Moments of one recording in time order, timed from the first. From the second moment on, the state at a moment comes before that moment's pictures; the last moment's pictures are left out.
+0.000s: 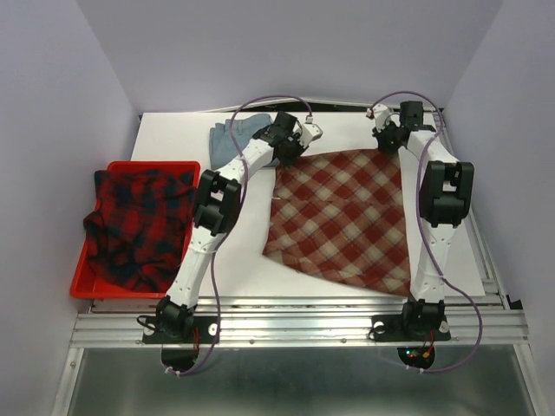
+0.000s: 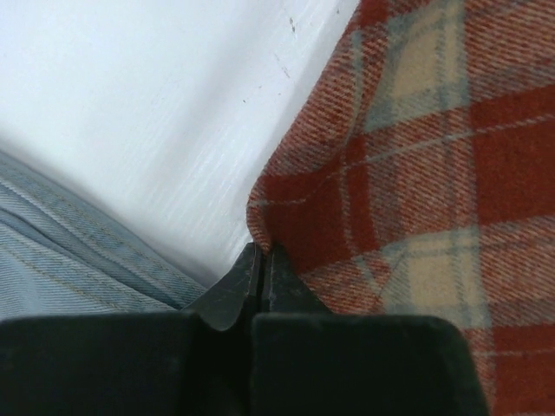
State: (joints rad) left arm -0.50 2.55 2.28 -0.58 0.19 0.43; right arm -0.07 2.32 1.91 -0.45 -0.30 -0.73
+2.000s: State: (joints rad) left arm -0.54 1.74 1.44 -0.57 0.35 0.73; right arm 0.00 1.32 0.85 -0.49 -0.49 -0.81
